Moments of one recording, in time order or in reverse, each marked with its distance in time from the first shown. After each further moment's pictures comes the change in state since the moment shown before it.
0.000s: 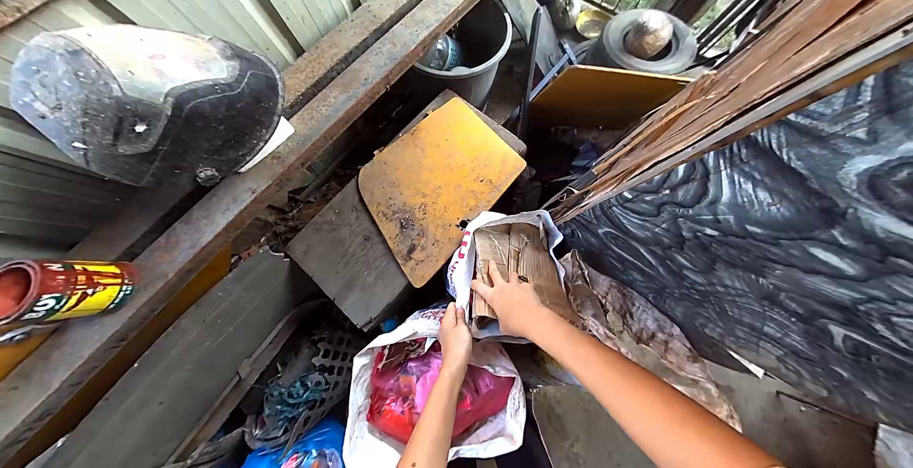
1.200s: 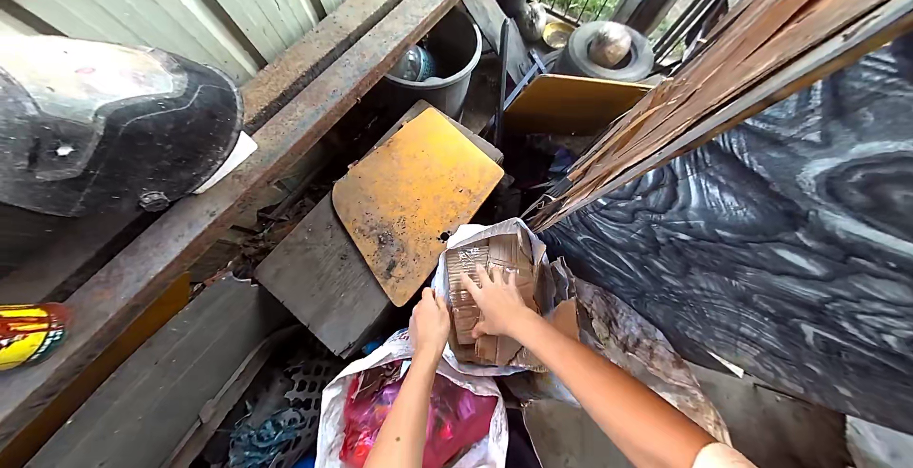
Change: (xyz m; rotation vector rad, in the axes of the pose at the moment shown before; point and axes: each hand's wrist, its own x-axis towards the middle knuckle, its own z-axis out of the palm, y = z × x) left_hand 0.048 0.064 -0.010 0.663 -0.076 -0.051; right_hand 0.037 0.028 0.009 0.075 0.108 0.036
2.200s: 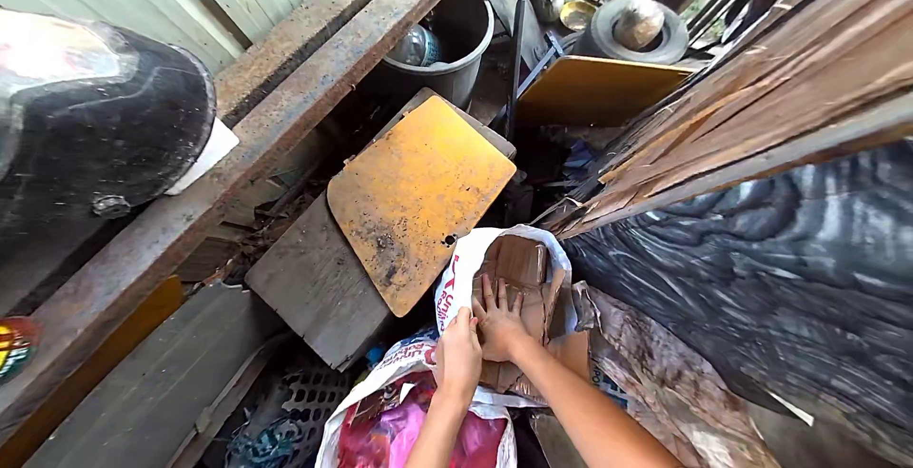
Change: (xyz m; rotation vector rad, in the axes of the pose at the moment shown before) left_hand -0.022 0.005 0.041 0.017 0.124 0.374; right_hand 0.049 0.020 0.069 0.099 -0.020 0.053
